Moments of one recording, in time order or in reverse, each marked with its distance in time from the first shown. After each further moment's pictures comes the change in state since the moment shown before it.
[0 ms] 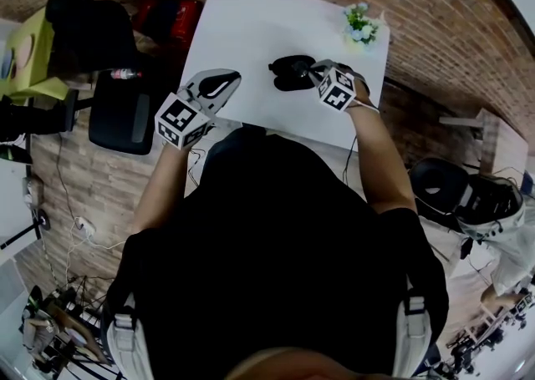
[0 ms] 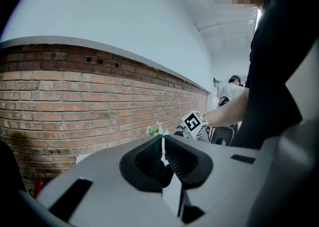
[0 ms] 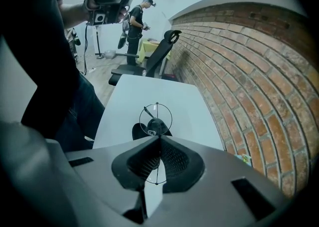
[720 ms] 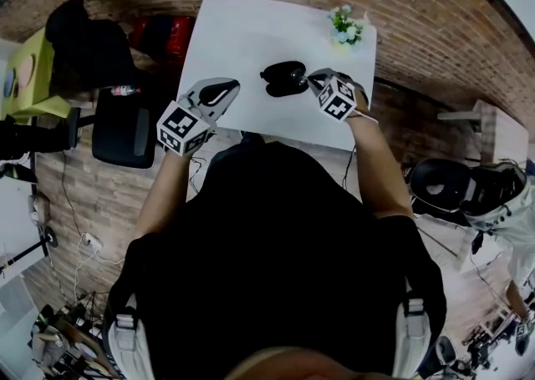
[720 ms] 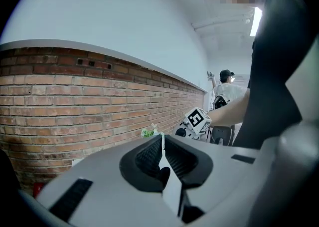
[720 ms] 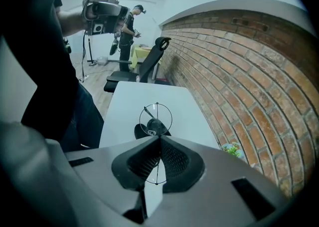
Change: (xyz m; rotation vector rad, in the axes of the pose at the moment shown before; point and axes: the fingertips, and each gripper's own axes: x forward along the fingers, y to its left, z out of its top) left arm 0.010 -0.024 0.017 0.022 0.011 -0.036; right arm -0.047 0.005 -0.012 0.089 -0.049 -0.061
